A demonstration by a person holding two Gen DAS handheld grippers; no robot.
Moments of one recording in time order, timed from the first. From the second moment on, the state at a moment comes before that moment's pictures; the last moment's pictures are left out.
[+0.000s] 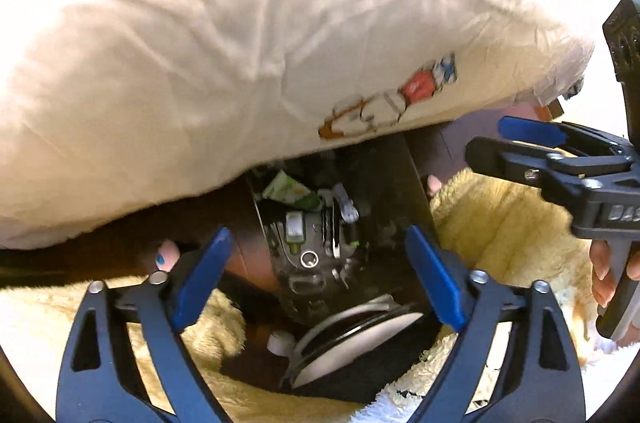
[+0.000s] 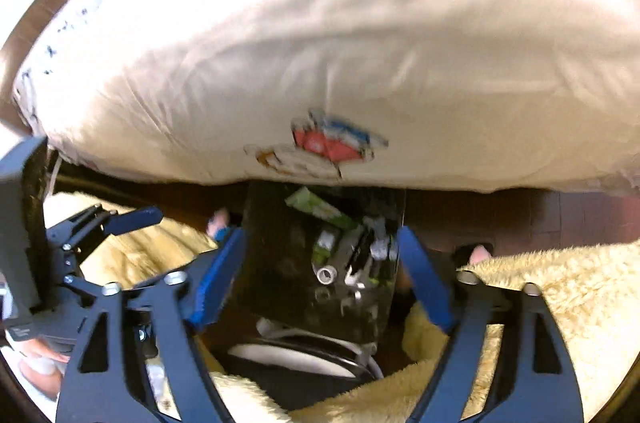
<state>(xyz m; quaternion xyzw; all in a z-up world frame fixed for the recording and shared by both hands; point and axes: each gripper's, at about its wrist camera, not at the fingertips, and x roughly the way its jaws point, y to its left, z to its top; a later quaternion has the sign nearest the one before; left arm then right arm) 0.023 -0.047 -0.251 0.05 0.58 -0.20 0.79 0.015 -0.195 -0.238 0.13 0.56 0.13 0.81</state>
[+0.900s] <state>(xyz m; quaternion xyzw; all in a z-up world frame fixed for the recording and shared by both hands) 0.166 -0.016 -0.127 0.04 0.43 -0.12 0.89 0.156 -0.254 -0.129 0.06 0.41 0.00 0.91</state>
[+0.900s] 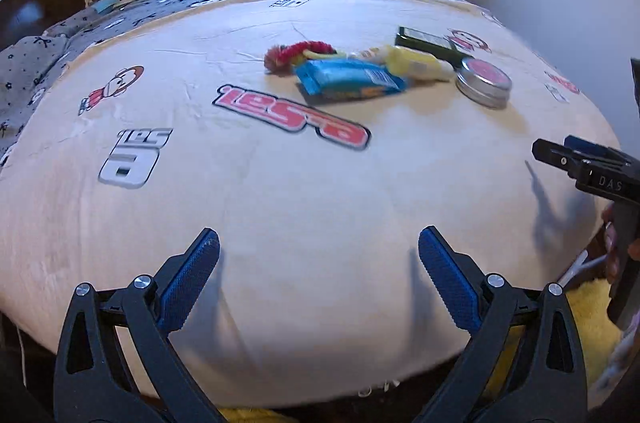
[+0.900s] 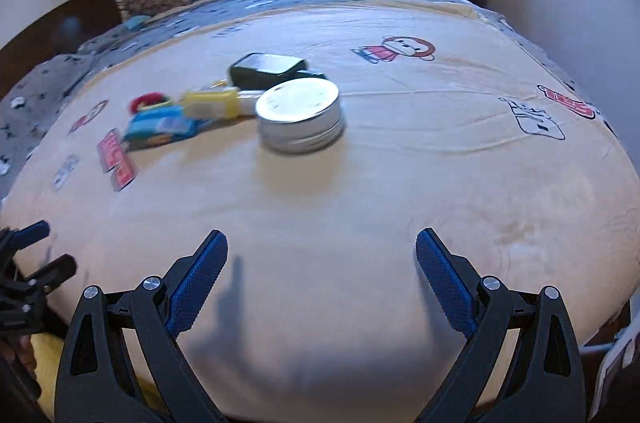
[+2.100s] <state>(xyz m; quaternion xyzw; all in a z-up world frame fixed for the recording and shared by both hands) 0.270 -0.075 -0.136 0.09 0.42 -0.17 0.89 0.235 -0.242 -0.136 0.02 0.42 0.01 0.91</state>
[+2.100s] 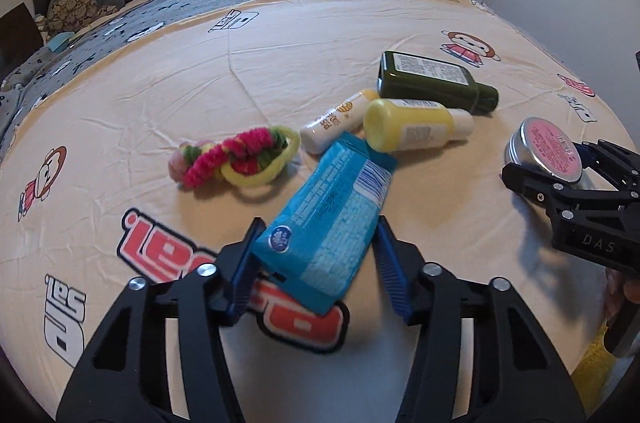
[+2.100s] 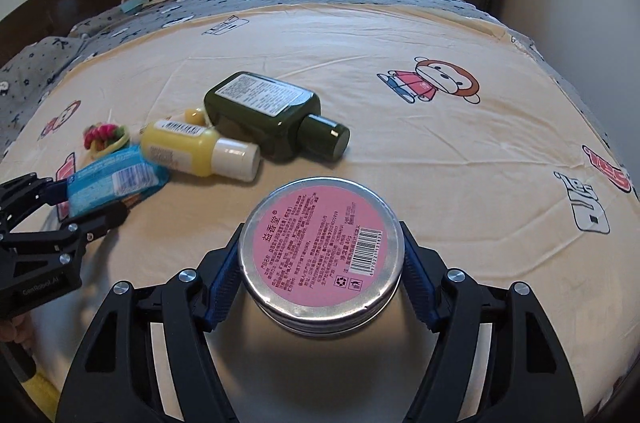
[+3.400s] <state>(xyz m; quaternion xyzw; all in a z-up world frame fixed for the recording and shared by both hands) 0.018 -0.027 -0.170 0.05 0.45 -0.21 0.87 0.008 -0.197 -0.170 0.05 0.46 0.12 0.88</state>
